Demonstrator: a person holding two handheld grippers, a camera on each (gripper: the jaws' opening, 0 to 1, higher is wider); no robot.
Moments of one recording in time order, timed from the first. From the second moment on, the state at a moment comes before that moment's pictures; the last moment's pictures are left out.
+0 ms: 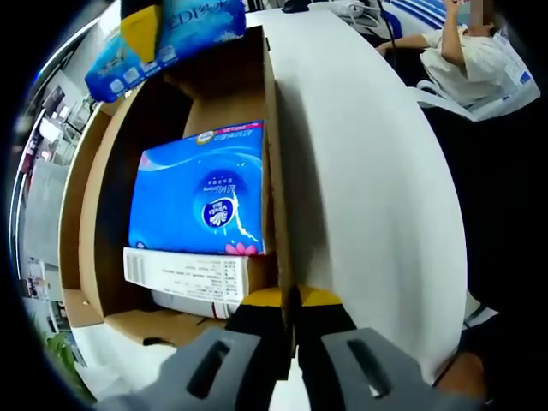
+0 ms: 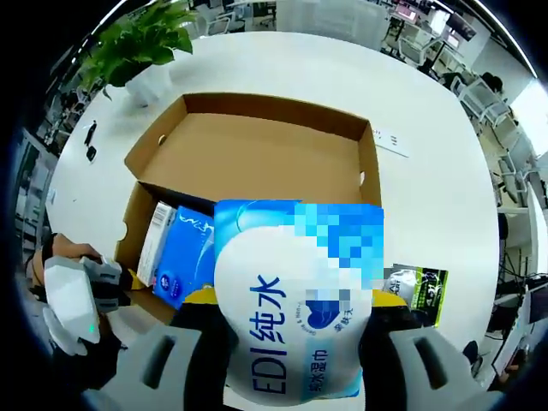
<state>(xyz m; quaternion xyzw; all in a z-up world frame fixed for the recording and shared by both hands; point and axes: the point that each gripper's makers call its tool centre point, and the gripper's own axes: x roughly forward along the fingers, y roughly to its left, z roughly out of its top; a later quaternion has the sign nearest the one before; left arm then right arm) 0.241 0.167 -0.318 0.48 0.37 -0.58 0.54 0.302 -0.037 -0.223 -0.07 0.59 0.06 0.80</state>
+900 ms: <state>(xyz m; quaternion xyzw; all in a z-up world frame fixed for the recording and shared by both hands) 0.242 0.166 -0.318 0.48 0.38 -0.58 0.54 0.254 -0.117 -0.206 -0.08 0.60 0.05 0.80</state>
